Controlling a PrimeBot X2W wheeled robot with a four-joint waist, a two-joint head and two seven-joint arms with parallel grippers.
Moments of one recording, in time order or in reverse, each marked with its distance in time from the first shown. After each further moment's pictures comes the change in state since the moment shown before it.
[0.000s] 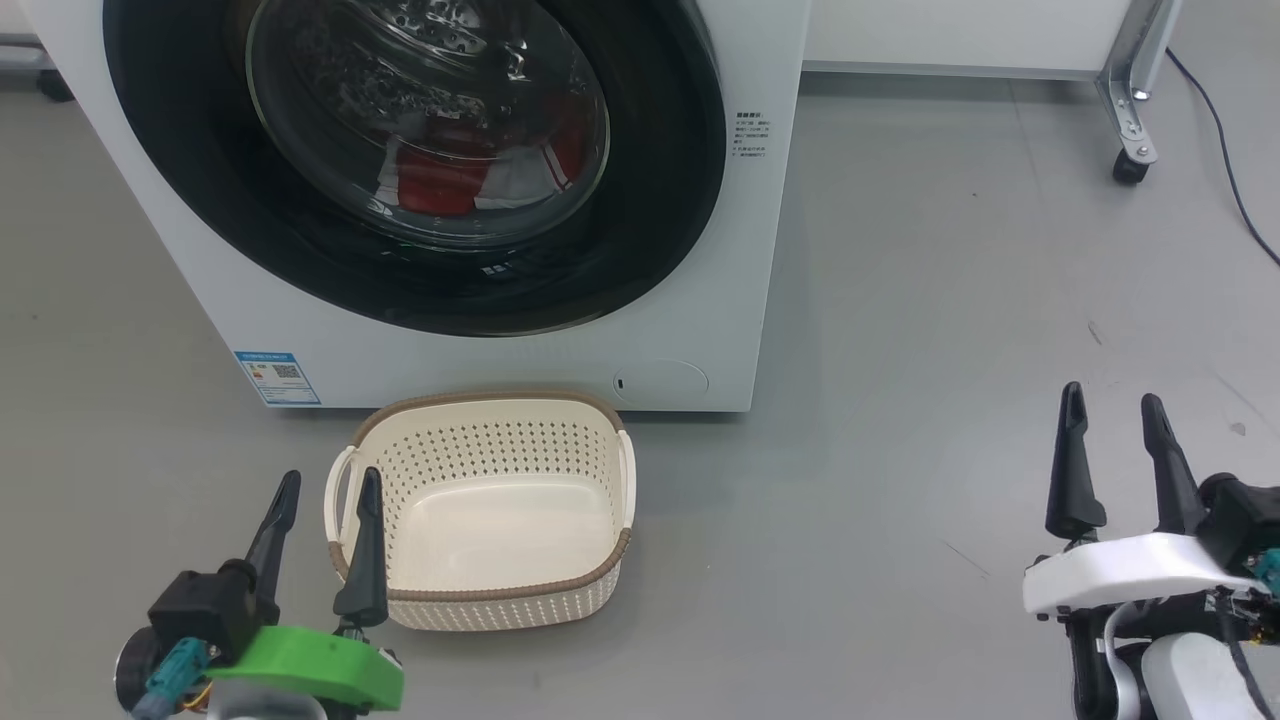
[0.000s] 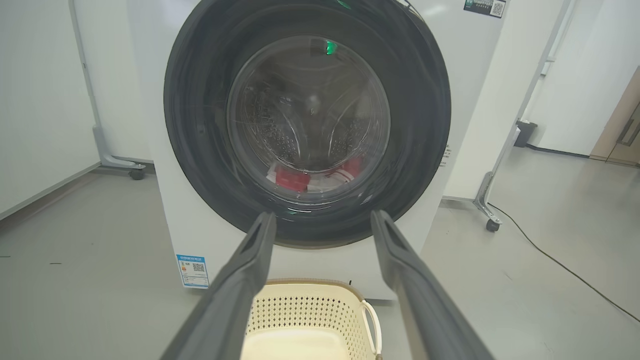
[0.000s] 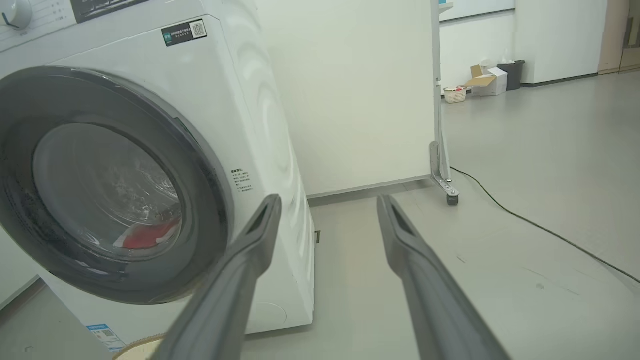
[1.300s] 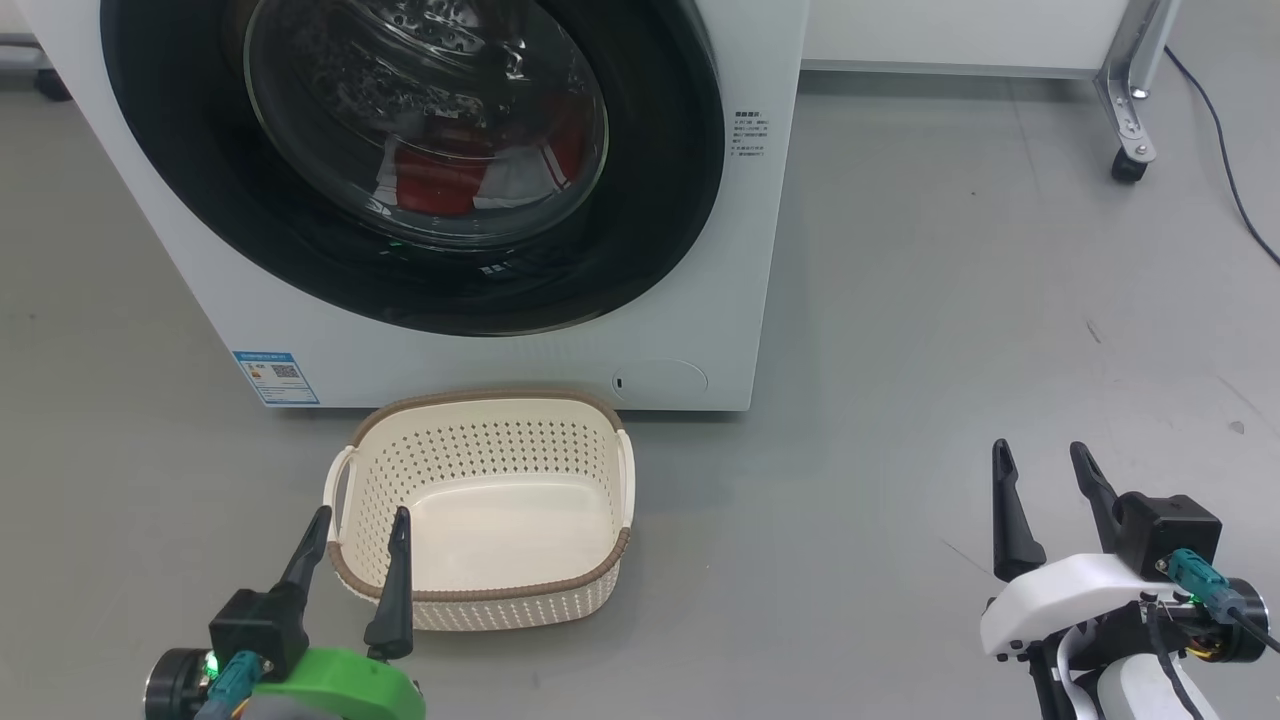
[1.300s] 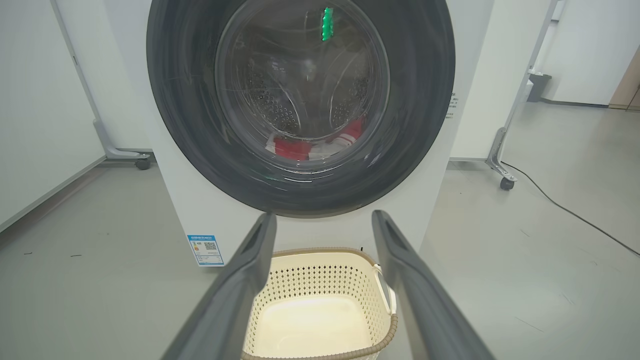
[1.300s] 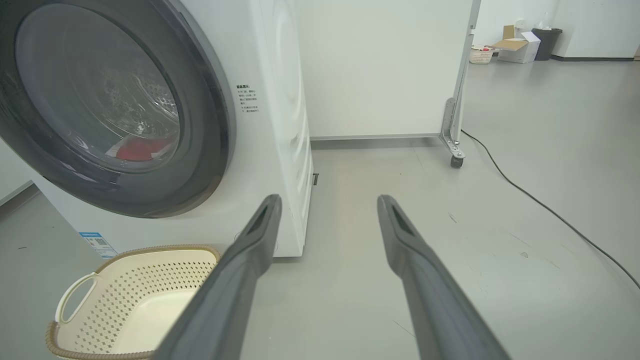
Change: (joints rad) left arm -0.003 -0.026 -0.032 0.117 0.122 0.040 -0.021; right arm 0.004 0.014 0.054 0.101 -0.165 -0.027 0.120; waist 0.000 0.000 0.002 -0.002
